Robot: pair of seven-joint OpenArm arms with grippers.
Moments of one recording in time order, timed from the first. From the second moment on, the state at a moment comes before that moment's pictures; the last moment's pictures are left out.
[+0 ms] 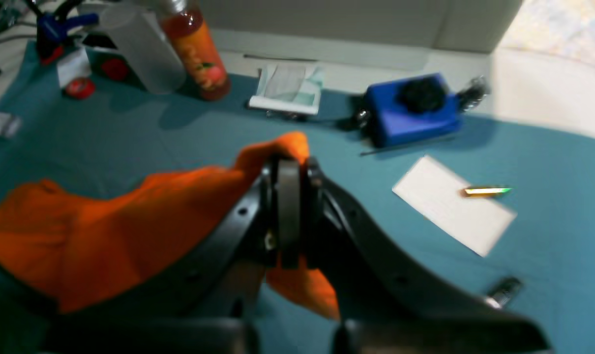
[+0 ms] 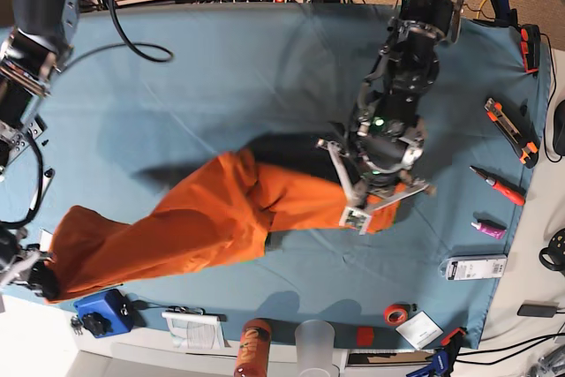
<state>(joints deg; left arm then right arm) -7.8 -2.1 15.8 105.4 7.7 -3.5 69.4 35.8 38.1 18.9 81.3 48.0 31.4 -71.6</state>
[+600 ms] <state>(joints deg) -3.6 -8.7 7.5 114.1 -5.0 -13.4 56.9 28.7 38.3 27.5 68.9 42.5 31.5 -61.3</state>
